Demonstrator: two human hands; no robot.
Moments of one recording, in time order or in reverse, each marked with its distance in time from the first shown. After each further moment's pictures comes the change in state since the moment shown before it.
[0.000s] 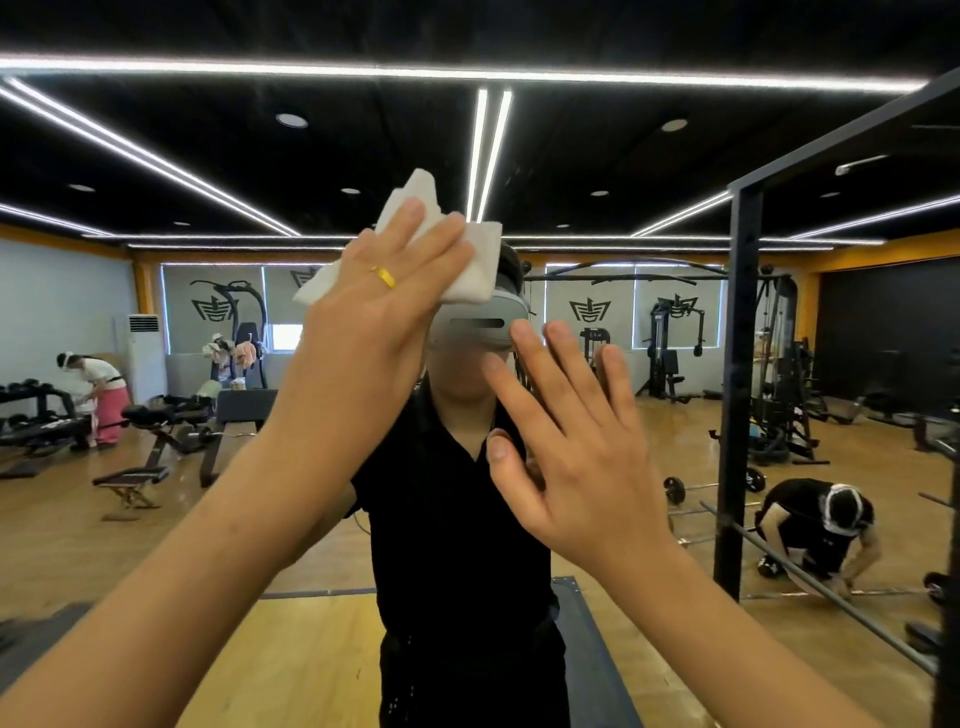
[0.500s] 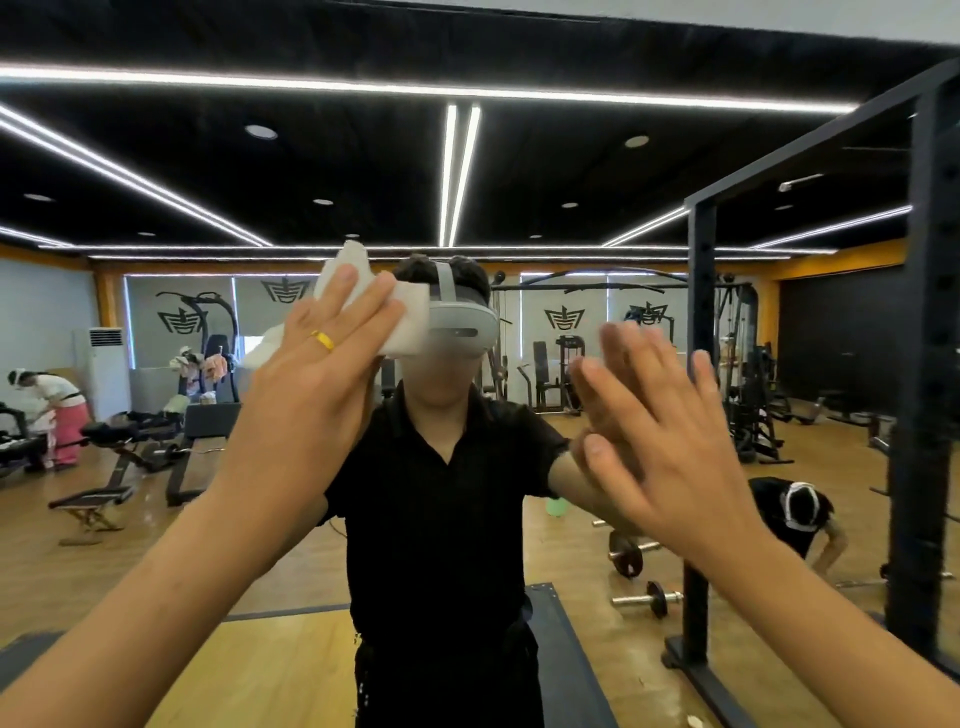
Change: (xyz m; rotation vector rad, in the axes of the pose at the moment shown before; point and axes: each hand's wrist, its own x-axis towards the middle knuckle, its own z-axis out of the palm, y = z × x) left_hand -0.024 0.016 -0.001 -0.016 -0.019 -0.048; right_hand -0.031 0.090 -0.066 -0.100 -0.144 0.073
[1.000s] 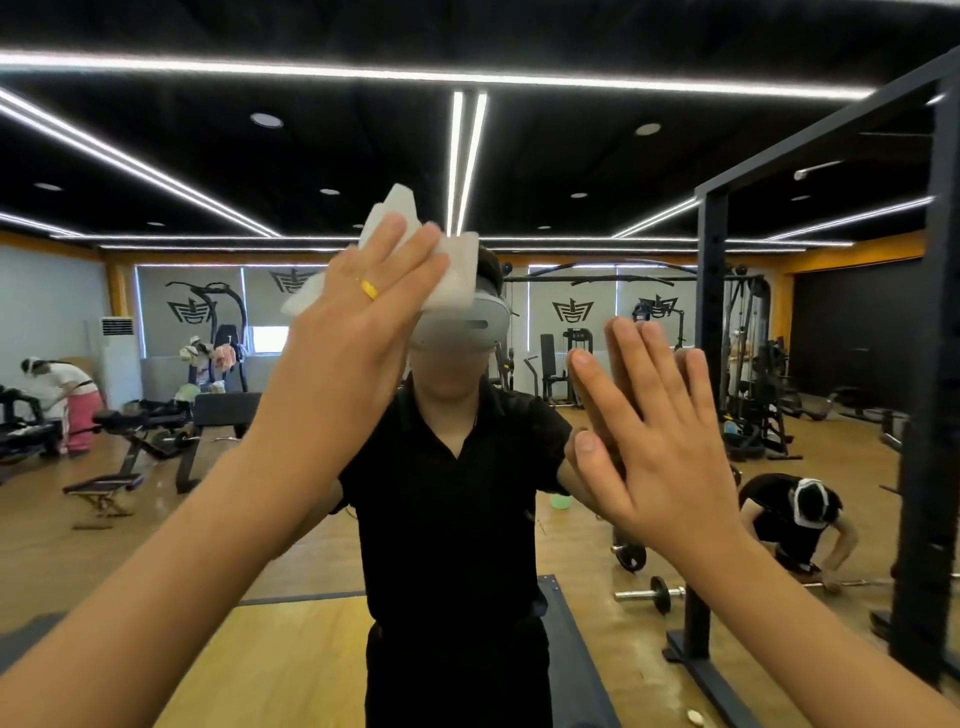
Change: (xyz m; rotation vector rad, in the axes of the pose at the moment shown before) left_hand 0.031 0.024 0.022 0.031 -0.013 0.056; right_hand -0.010 0.010 0.021 -0.028 0.093 -0.023
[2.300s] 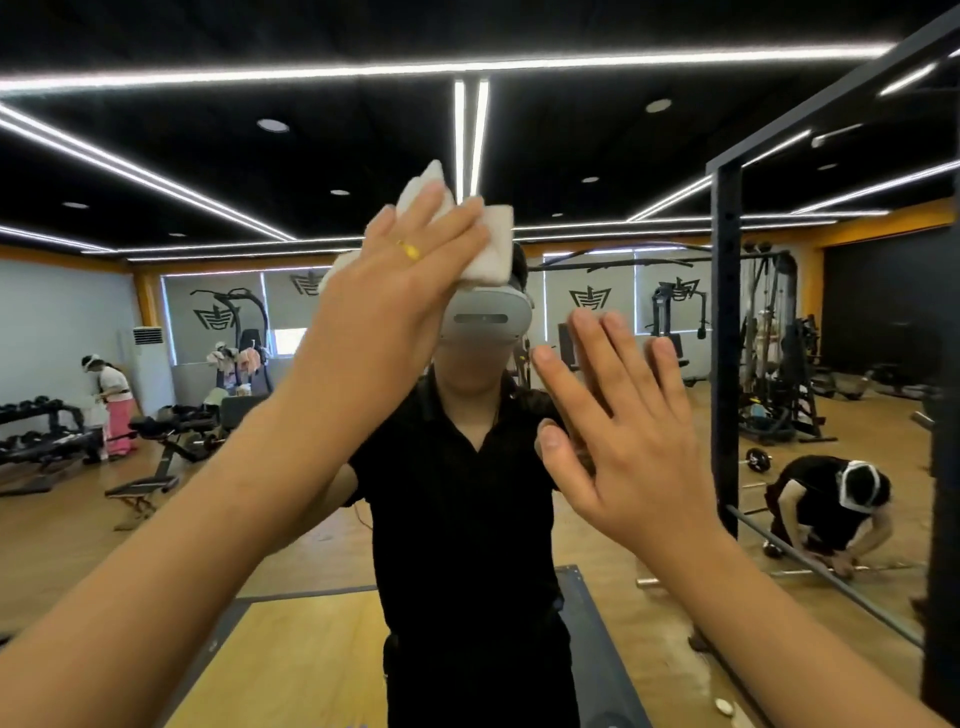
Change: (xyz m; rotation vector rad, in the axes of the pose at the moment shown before) left_hand 0.043 0.036 0.027 0.051 -0.073 0.068; right_hand -0.003 0.004 0.004 0.057 0.075 0.000
